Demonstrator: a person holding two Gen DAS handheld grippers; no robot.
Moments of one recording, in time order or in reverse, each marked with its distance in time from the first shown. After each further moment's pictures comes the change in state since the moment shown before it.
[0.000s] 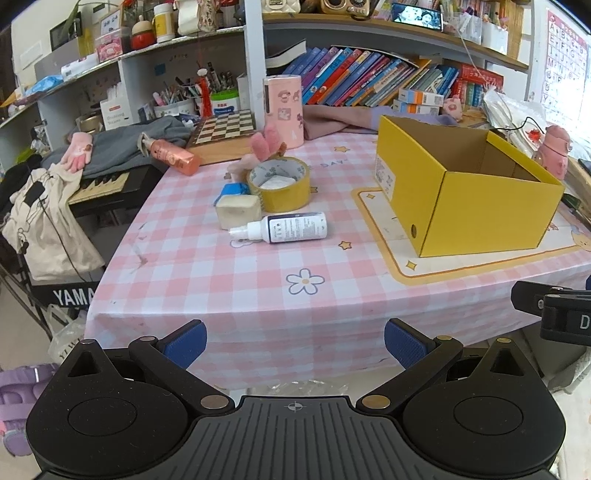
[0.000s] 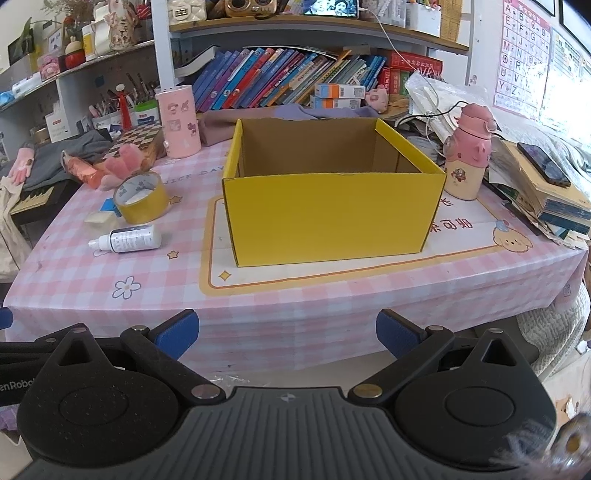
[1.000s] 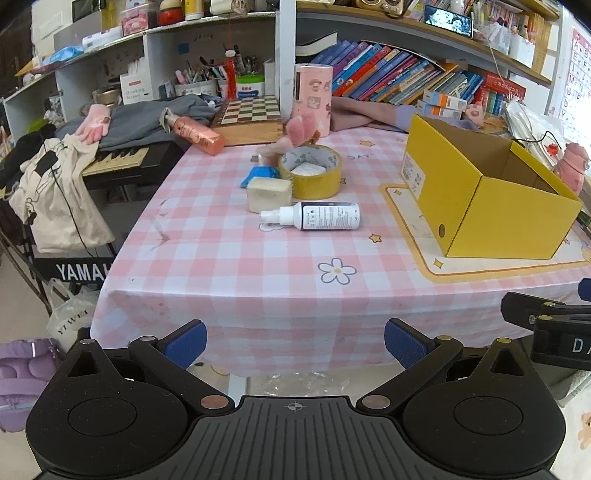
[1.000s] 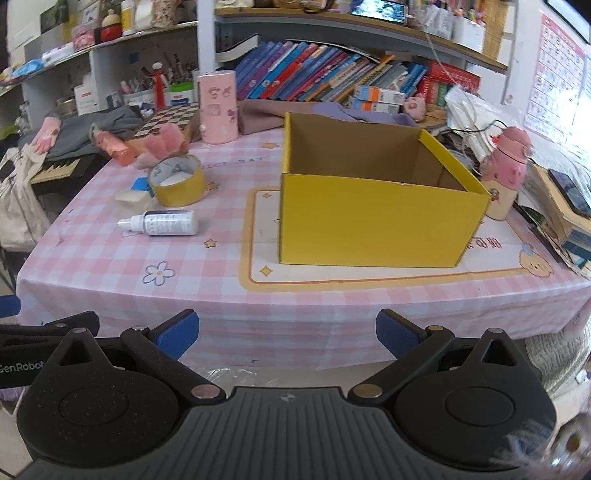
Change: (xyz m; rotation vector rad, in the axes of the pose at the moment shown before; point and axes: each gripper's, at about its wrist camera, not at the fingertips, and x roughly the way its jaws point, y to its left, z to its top) left arm 0.006 0.034 -0.006 -0.077 0.033 0.002; right arm 0.005 0.041 0.005 -0.114 0.024 0.047
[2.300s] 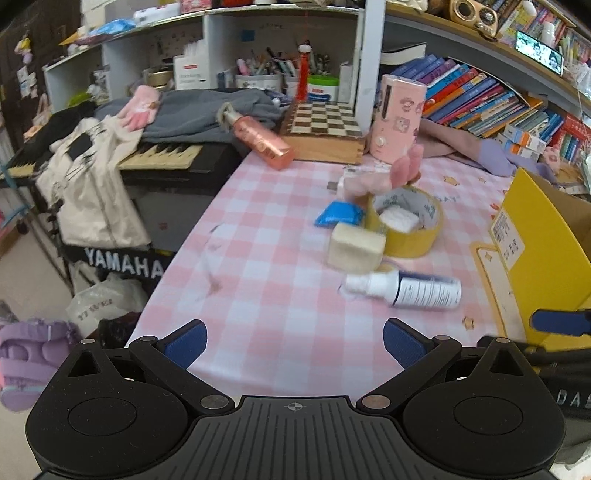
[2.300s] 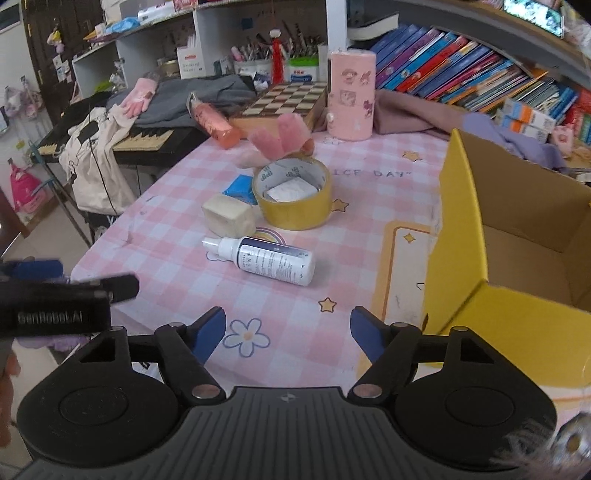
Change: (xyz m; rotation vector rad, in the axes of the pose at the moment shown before) left arm 0.069 0.057 0.069 -0.140 -0.002 0.116; right arm 0.107 0.058 0.078 -0.202 0.088 0.350
